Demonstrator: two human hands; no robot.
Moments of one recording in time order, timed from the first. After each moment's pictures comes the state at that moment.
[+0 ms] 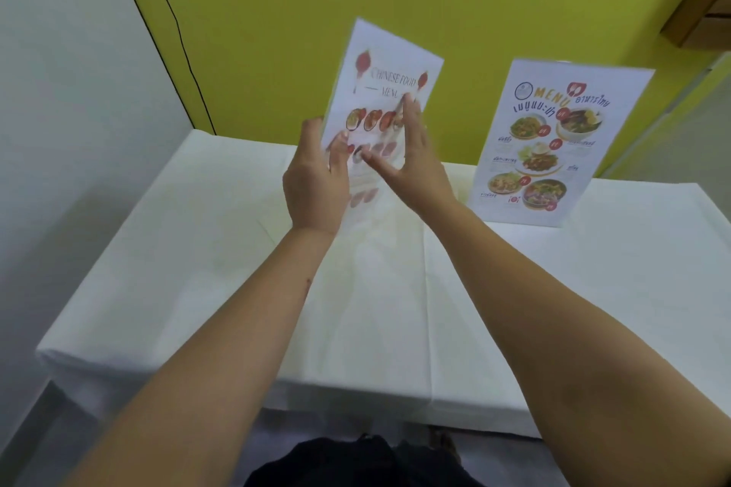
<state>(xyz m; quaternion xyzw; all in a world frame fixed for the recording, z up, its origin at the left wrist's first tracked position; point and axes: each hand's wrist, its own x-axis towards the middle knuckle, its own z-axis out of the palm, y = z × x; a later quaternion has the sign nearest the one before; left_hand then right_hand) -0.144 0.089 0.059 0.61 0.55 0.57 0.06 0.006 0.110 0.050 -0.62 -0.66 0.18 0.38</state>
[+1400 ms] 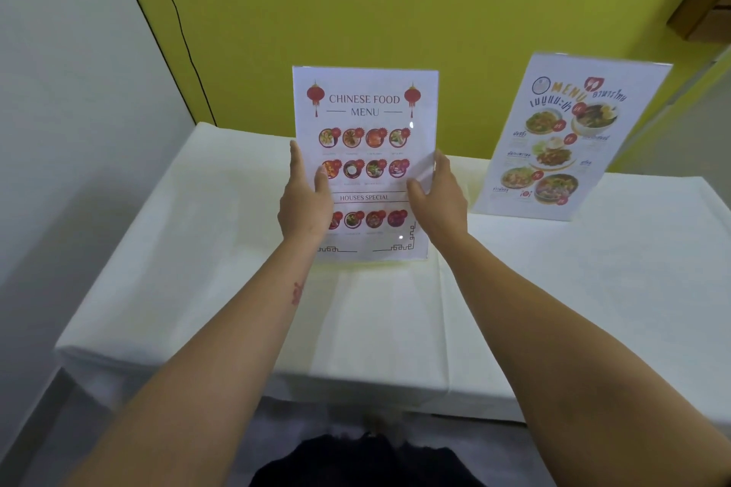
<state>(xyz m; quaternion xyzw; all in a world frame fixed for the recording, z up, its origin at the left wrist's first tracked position) -0.188 0.097 0.023 0.55 0.71 0.34 0.28 -0.002 0.085 0.015 -0.75 -0.53 0.20 0.34</state>
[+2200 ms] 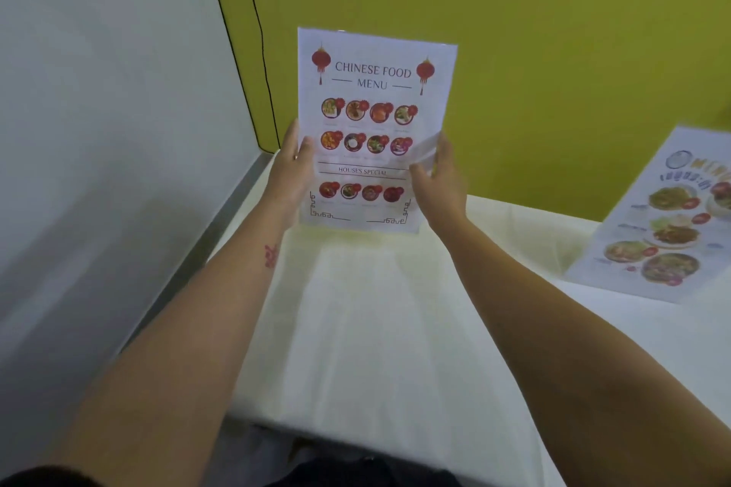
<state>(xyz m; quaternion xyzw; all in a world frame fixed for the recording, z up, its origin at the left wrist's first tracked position) -0.341 0.213 0.058 0.46 0.60 0.46 0.46 -0.132 0.200 0.052 -0.68 -0.54 0.28 0.42</state>
